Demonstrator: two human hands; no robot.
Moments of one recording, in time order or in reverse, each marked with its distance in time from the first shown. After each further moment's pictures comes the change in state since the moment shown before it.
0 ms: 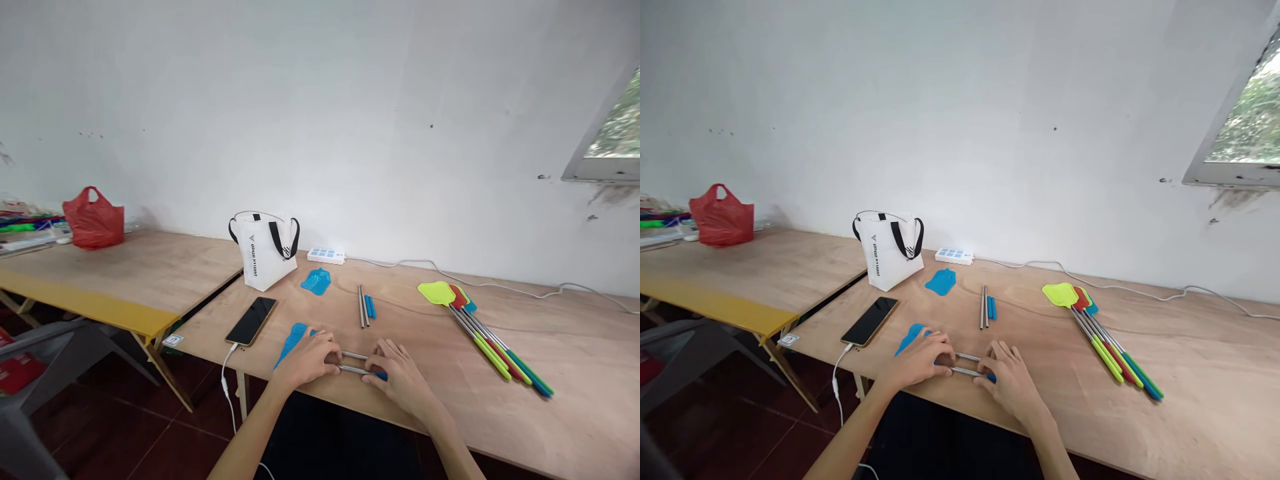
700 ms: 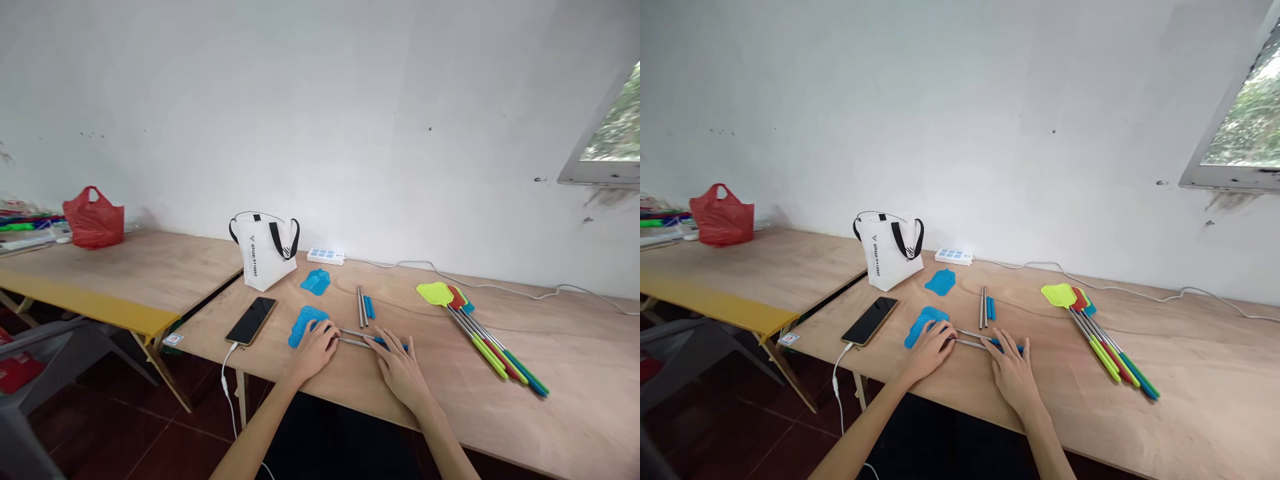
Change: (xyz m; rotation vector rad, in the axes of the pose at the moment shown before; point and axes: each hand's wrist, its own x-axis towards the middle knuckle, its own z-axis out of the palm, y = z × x) left_hand 0.018 -0.019 0.047 0.021 0.270 -0.111; right_hand 0.000 0.030 0.039 -0.191 0.040 0.148
